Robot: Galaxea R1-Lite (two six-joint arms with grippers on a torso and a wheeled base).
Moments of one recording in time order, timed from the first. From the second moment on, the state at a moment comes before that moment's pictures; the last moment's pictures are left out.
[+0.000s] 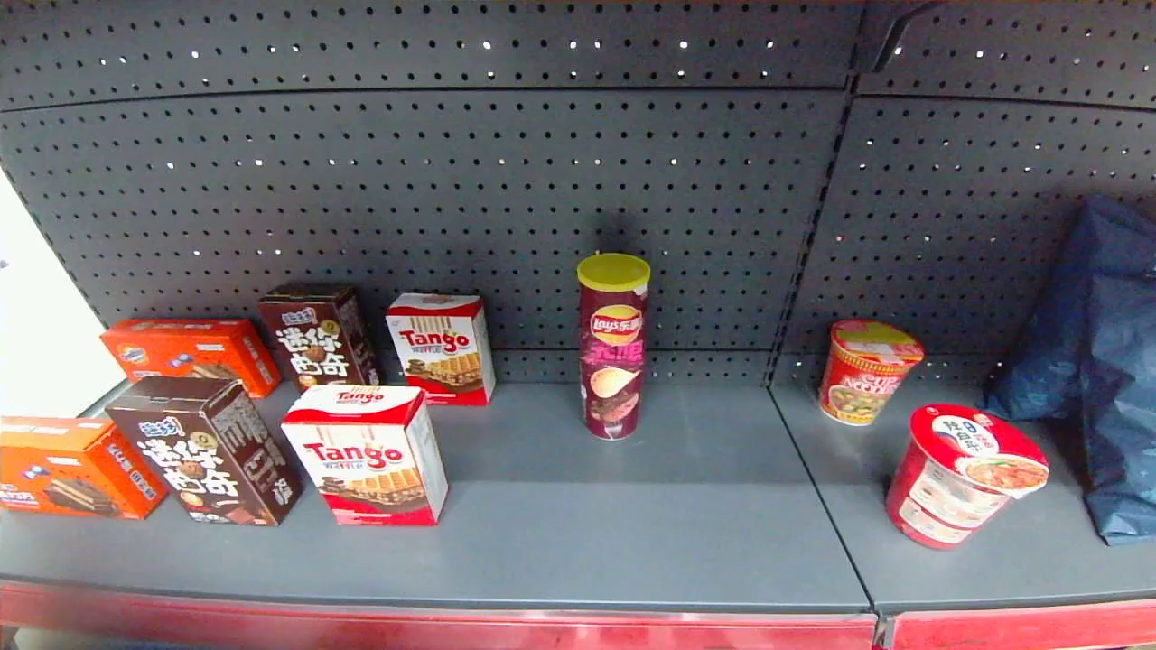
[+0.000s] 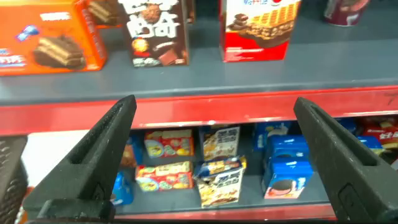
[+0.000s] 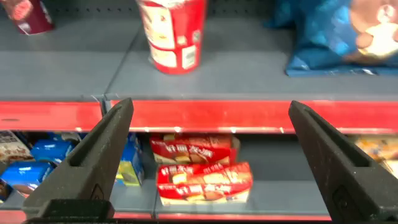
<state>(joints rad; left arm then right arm) -0.01 0.01 0.00 0.00 -0.05 0.01 0.00 0.00 0.00 0.00 0.00 0.01</state>
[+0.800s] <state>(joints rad) -0.01 0.01 0.00 0.00 -0.05 0.01 0.00 0.00 0.00 0.00 0.00 0.01</state>
